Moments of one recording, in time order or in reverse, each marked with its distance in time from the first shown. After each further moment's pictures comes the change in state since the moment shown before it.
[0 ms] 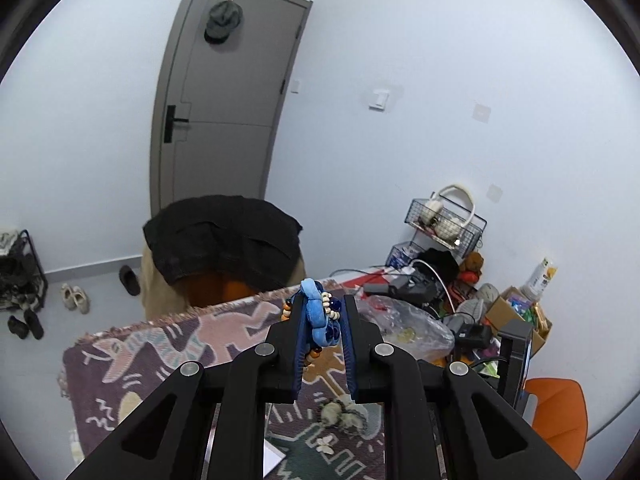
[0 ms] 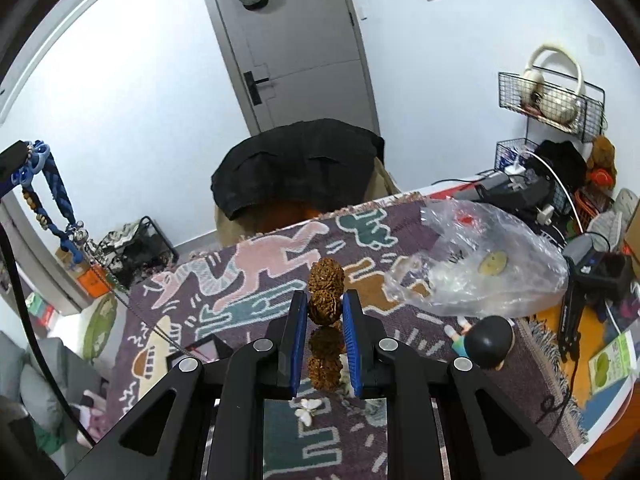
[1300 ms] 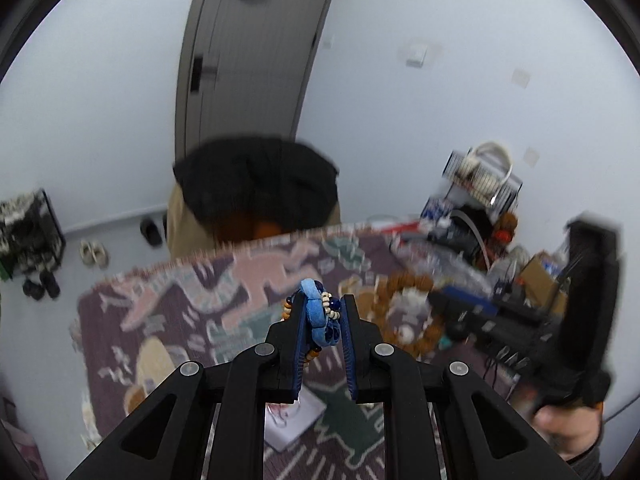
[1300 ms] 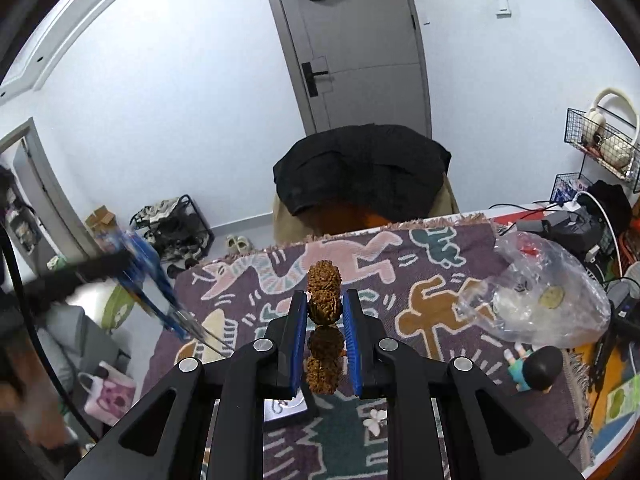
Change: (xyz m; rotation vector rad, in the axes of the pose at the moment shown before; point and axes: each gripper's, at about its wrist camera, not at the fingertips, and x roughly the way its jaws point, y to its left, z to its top) left arm 0.030 0.057 -0.065 -0.057 0.193 0.075; right arm 0.006 0.085 0.017 -0.120 0.028 0.113
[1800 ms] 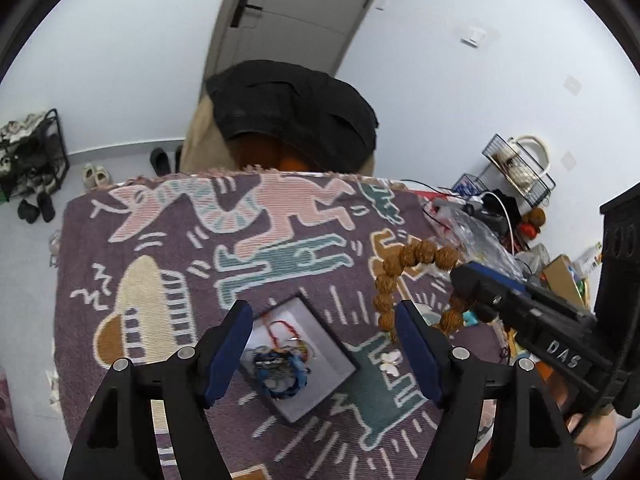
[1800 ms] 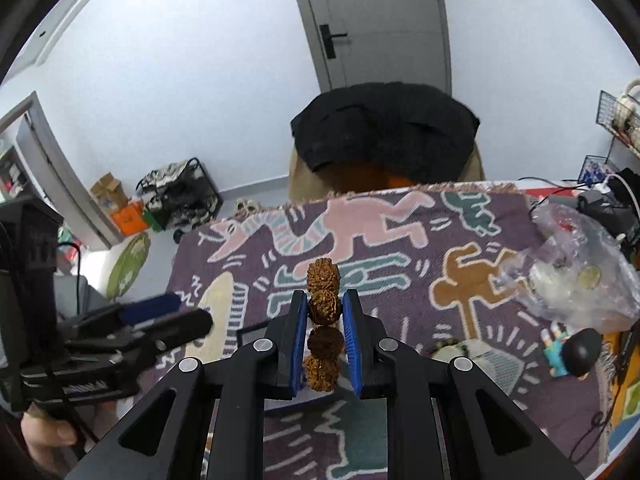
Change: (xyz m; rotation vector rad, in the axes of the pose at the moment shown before) left arm 0.040 0.059 -0.053 -0.186 0.106 0.011; right arm 0.054 0.031 -0.025 -0.040 0.129 0.039
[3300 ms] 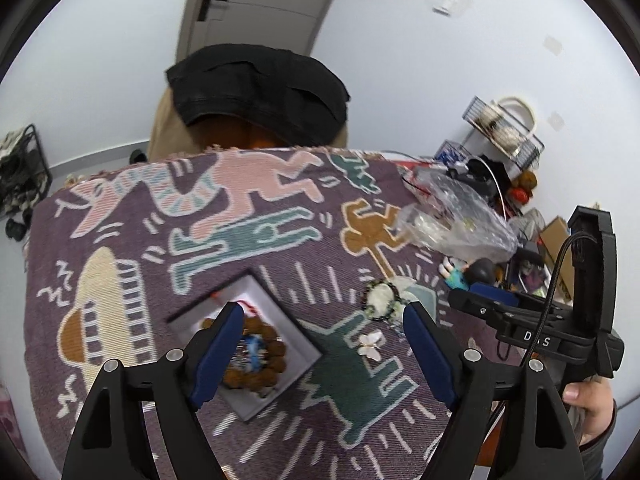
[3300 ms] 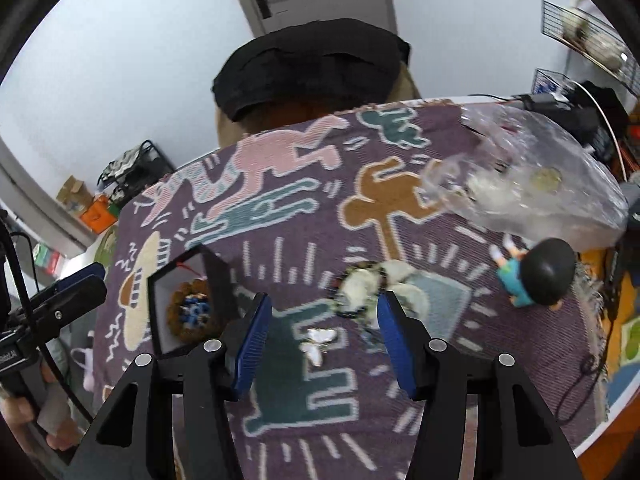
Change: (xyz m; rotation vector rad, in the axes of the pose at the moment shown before) left arm 0.045 -0.054 -0.029 0.111 0.060 -0.040; right arm 0.008 -0.116 -0.056 0.160 0.149 -0.098
